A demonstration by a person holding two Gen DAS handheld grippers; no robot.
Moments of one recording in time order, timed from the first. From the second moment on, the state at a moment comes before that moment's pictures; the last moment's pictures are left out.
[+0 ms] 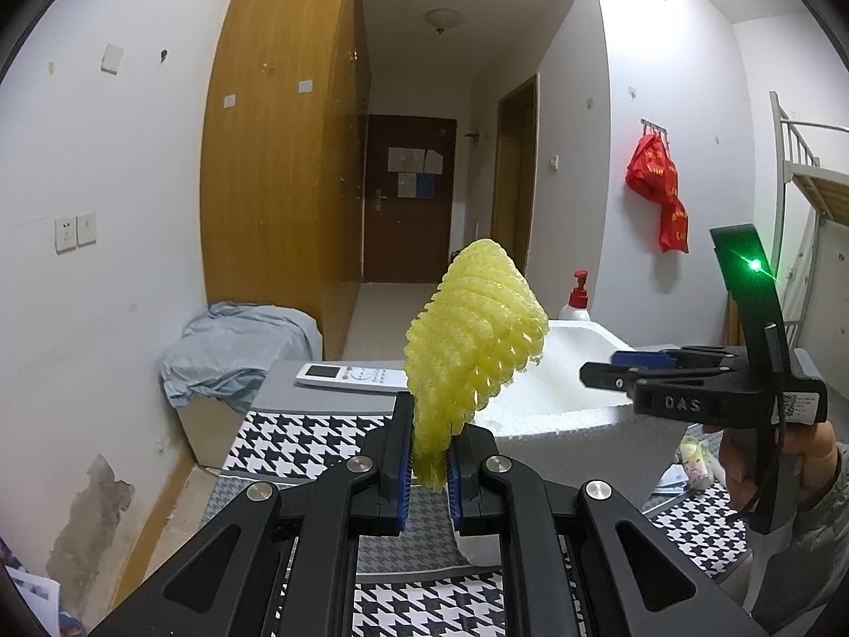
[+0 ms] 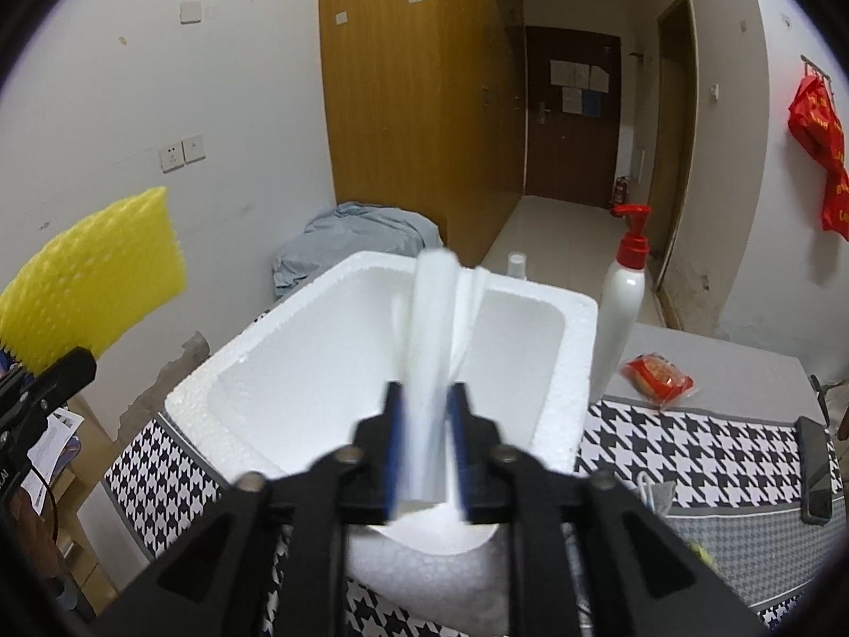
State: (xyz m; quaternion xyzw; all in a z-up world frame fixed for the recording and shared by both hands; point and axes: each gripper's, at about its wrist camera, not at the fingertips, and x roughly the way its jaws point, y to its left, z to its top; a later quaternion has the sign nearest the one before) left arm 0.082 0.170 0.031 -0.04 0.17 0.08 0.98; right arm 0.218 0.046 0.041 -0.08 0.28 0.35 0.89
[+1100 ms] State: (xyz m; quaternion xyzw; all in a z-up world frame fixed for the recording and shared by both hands) left arm 0.104 0.144 0.045 -0.03 0.17 0.03 0.98; right arm 0.202 -0.030 0.054 -0.04 0.24 0.30 0.92
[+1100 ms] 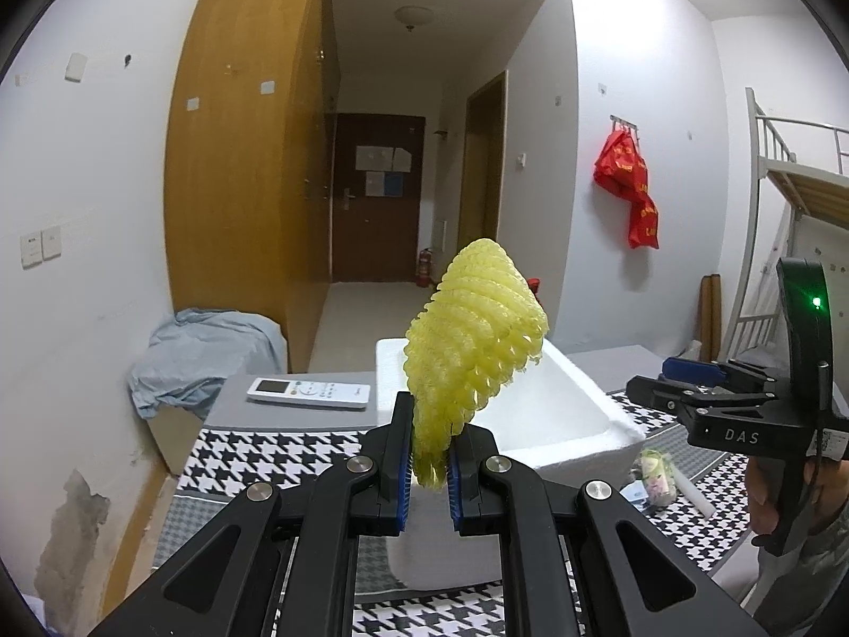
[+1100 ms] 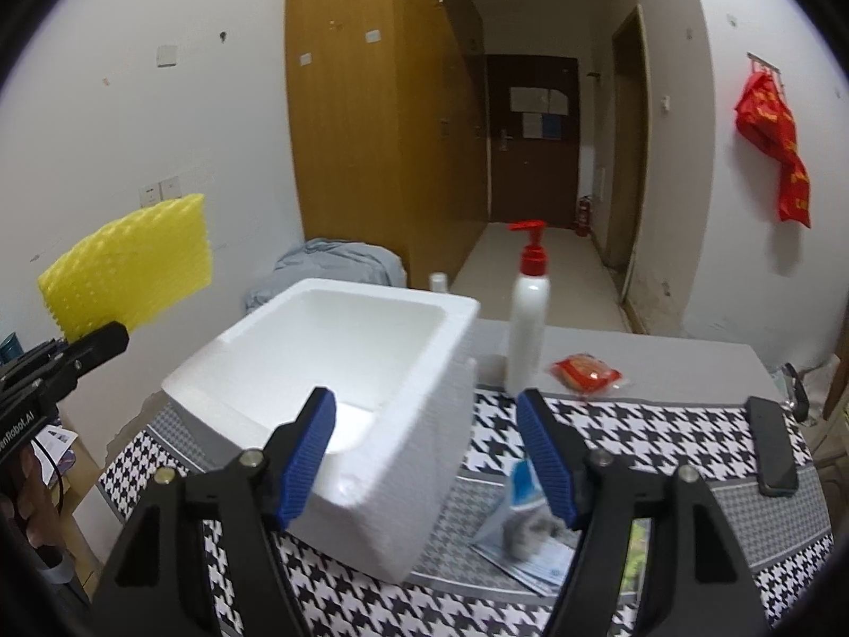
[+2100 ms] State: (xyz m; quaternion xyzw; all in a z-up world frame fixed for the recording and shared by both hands) left arm 0.155 0.112 0.044 -0.03 0.20 -0.01 0.98; right arm 0.198 -0.126 0.025 0.00 0.27 0.20 0.94
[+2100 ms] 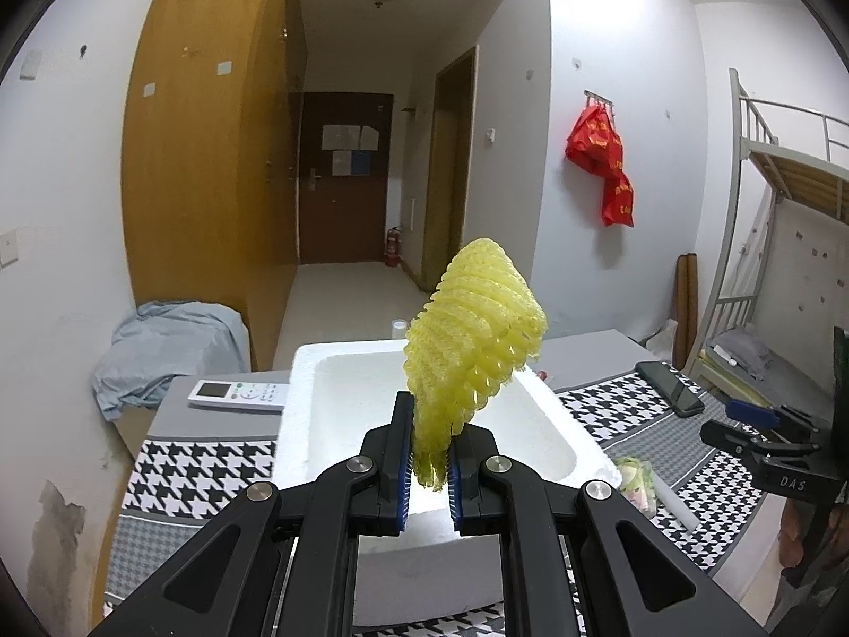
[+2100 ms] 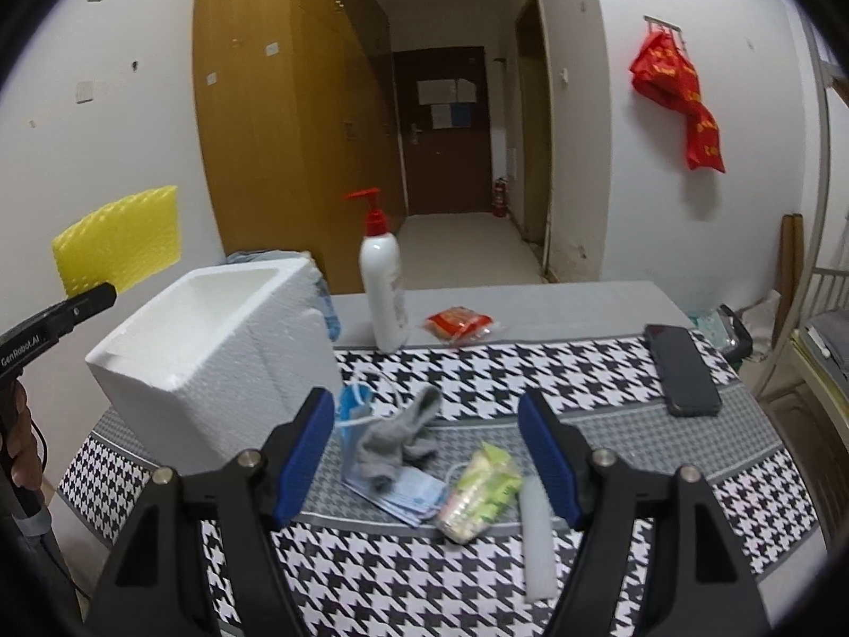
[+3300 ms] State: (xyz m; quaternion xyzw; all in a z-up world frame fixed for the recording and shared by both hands) left arm 0.119 0.038 0.041 -0.01 0.16 -0.04 0.99; right arm 0.192 -0.181 -0.024 0.02 0.30 0.18 0.93
